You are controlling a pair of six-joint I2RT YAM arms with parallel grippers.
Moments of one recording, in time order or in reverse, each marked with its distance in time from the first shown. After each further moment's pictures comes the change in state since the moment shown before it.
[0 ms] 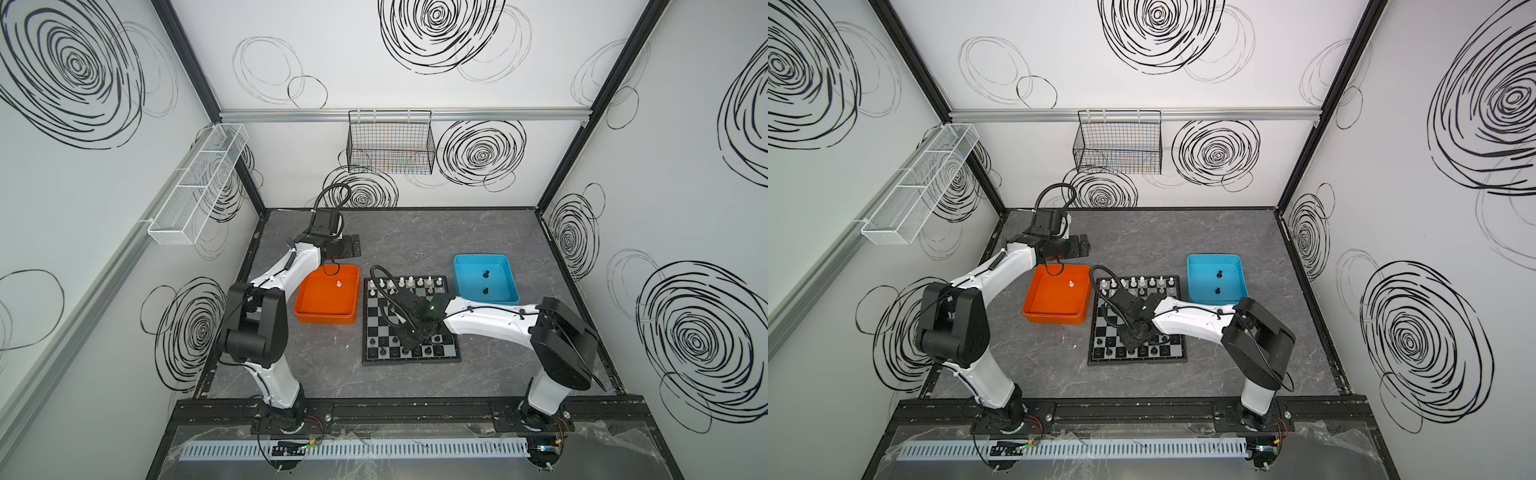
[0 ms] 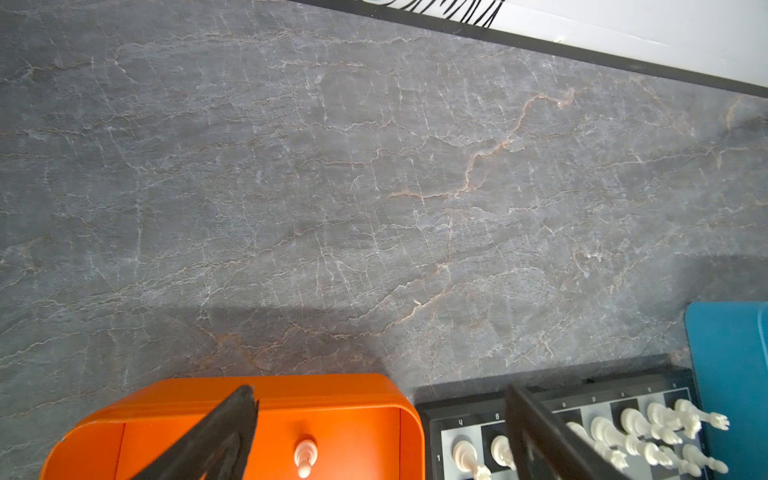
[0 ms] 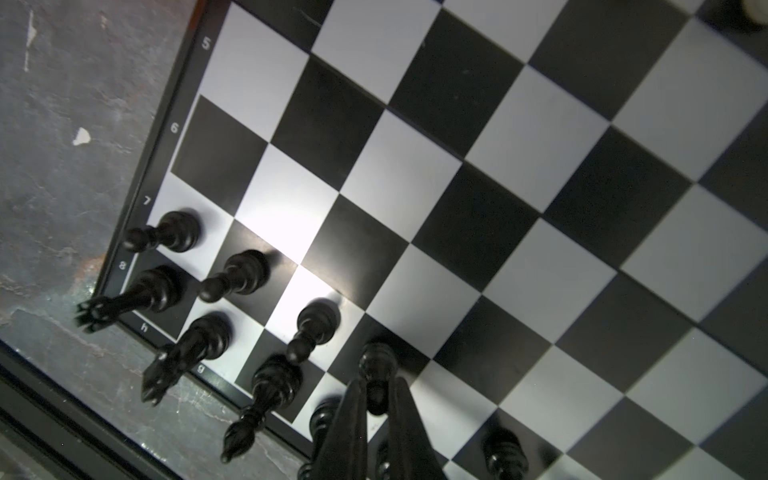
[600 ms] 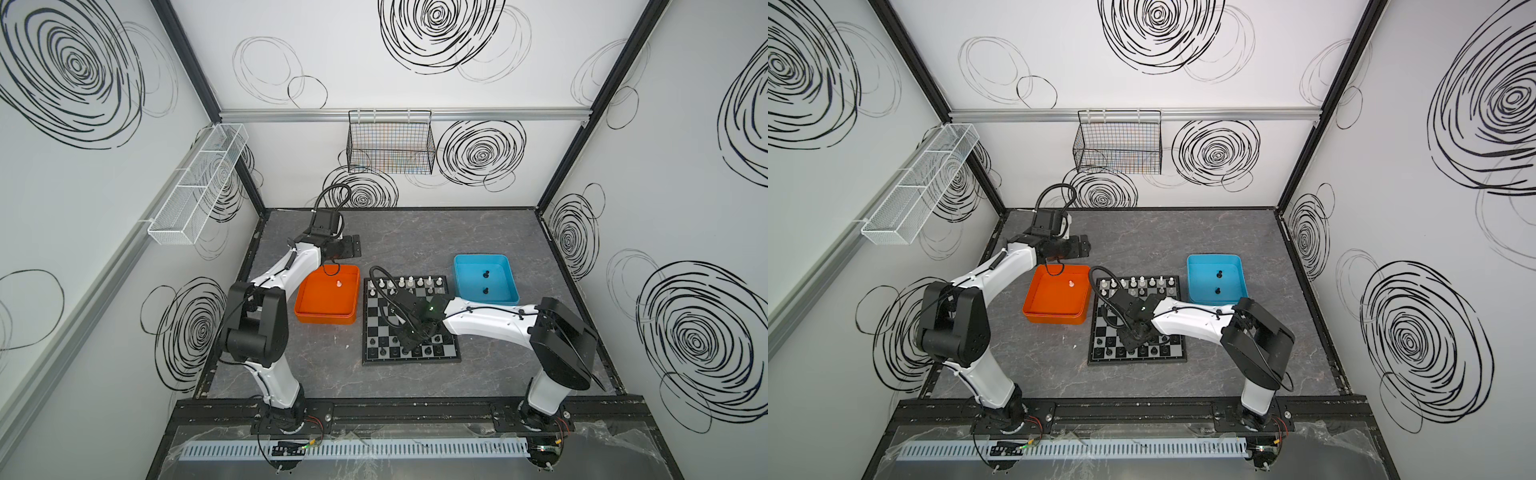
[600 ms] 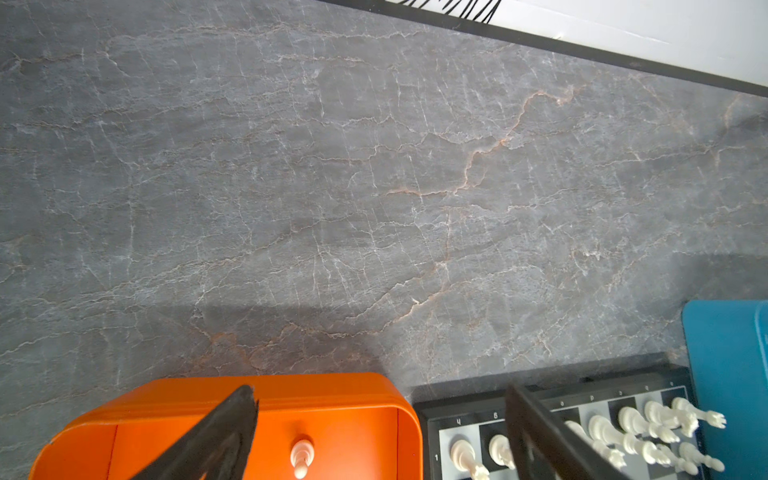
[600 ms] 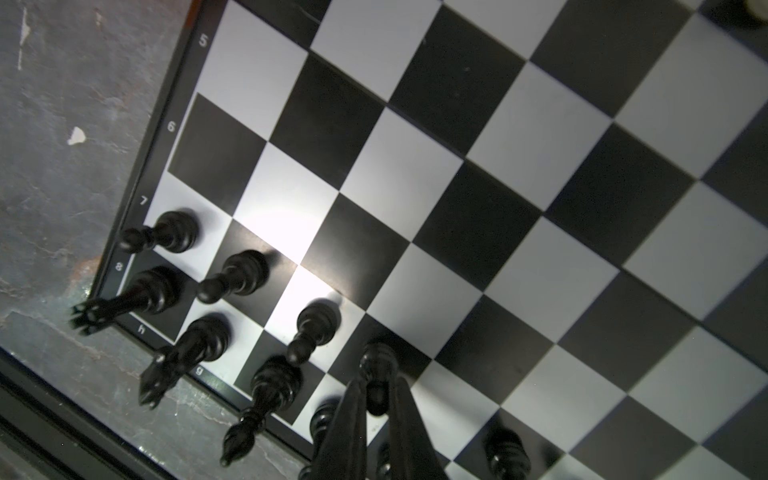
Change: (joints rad) left arm 0.000 0.008 0.000 0.000 0.008 -0.006; right arm 0.007 0.000 0.001 -0.002 0.009 0.008
